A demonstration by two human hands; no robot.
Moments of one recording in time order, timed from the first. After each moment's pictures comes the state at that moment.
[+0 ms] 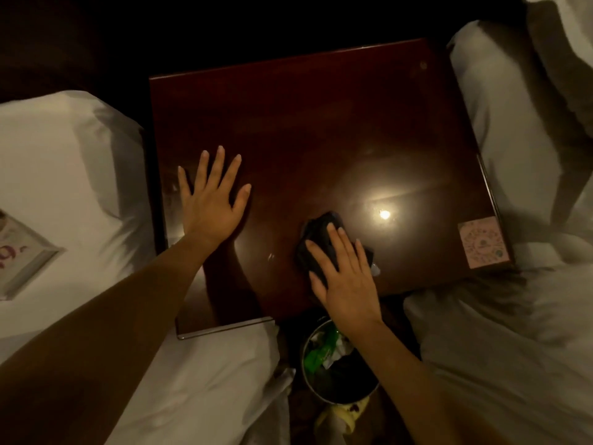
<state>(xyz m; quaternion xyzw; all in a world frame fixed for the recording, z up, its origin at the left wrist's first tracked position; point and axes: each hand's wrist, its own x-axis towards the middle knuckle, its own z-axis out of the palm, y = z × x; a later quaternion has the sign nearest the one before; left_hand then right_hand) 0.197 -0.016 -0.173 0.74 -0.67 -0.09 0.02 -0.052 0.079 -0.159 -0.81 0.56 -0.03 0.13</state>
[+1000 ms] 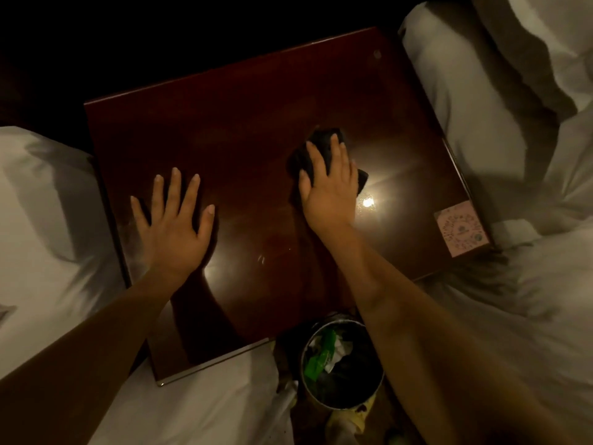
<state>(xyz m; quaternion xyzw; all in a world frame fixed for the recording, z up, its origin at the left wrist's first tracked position) 0.195 -0.017 -0.173 0.74 -0.67 -0.08 0.02 -0.038 -0.067 -0.165 -0.66 0.73 -0.14 0.12</state>
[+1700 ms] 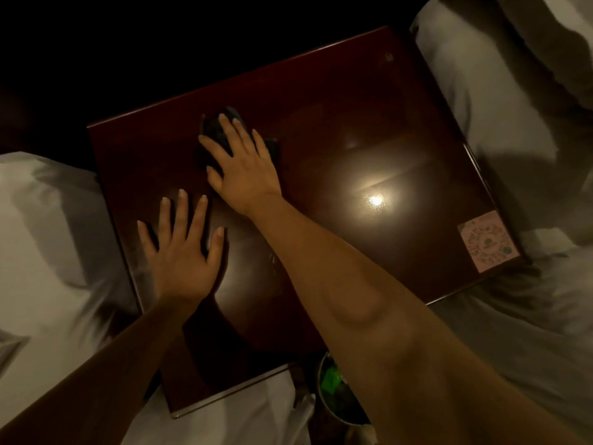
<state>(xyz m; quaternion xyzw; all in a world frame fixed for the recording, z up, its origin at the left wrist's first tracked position) 0.196 -0.018 -0.177 0.74 -0.67 -0.08 0.01 0.074 -0.139 -0.162 -0.81 0.56 -0.05 0.16</state>
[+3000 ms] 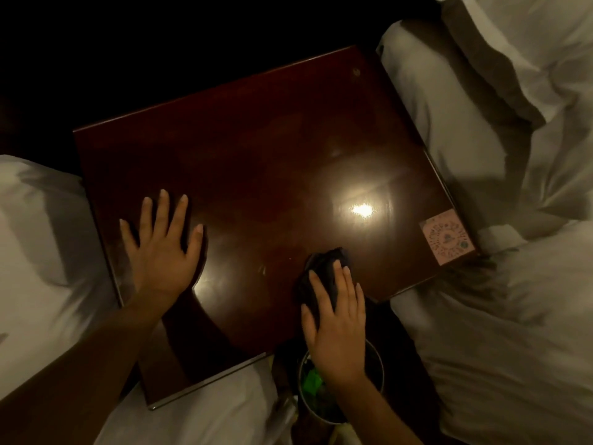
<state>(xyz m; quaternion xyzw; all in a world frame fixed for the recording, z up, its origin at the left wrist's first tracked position) 0.195 -0.017 -0.173 0.74 -0.67 -0.08 0.01 -0.052 0.114 -0.161 -0.64 0.74 -0.09 0.19</state>
